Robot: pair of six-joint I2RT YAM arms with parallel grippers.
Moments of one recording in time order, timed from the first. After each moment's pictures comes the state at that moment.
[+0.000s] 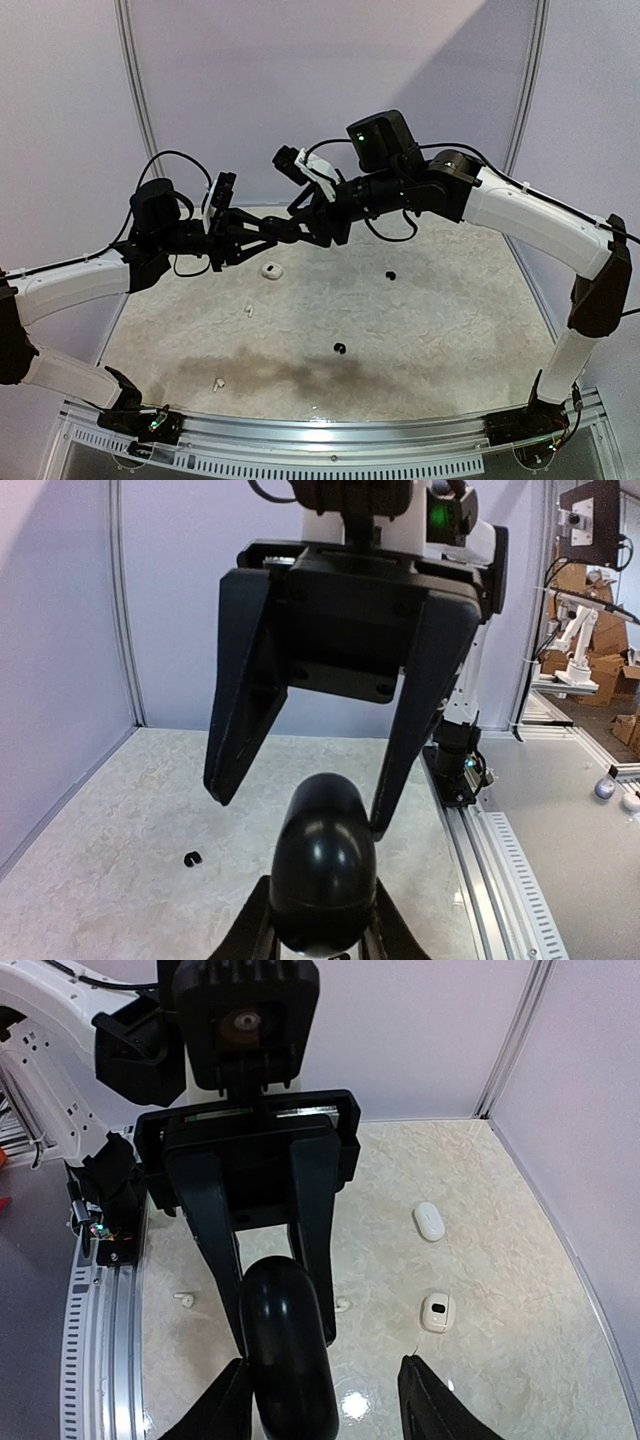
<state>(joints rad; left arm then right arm) -0.53 1.27 0.80 0.45 0.98 -0.01 0.99 1.78 1.85 -0.56 -0.30 -0.23</state>
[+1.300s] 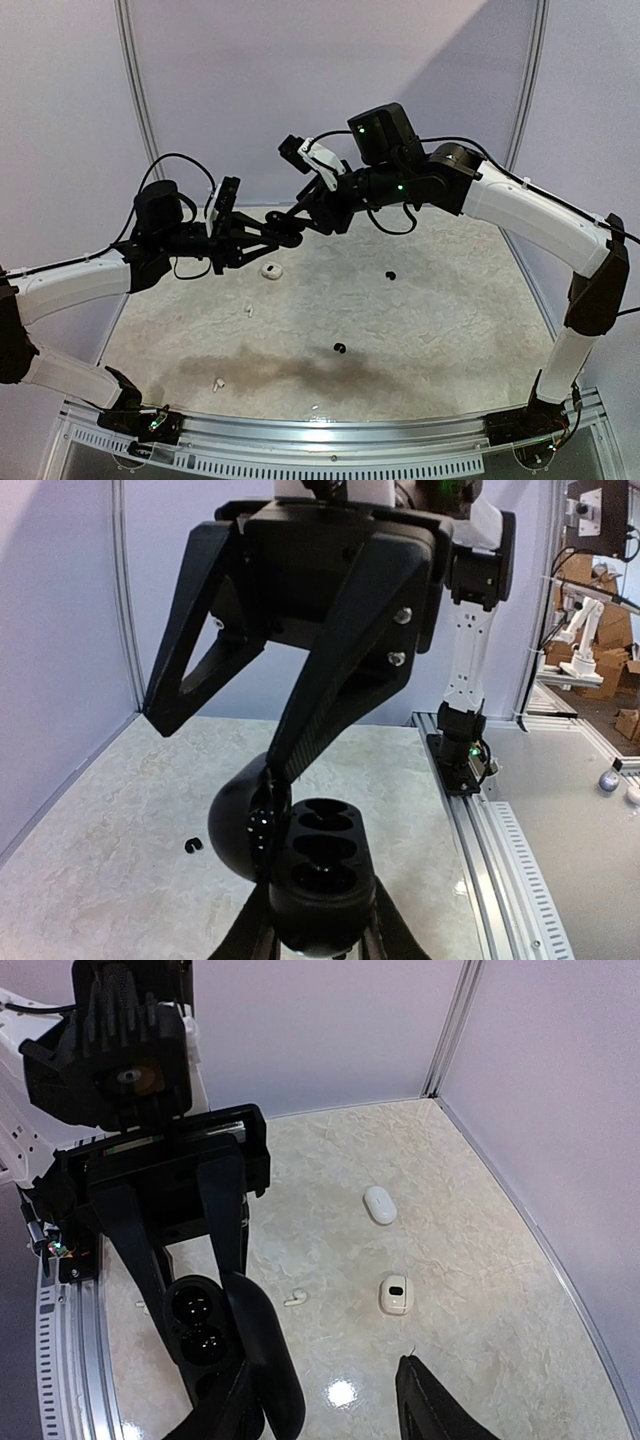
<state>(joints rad) -0.53 1.27 0.80 0.40 0.97 0.03 0.98 1.80 1.91 -0.59 -0.17 -0.19</state>
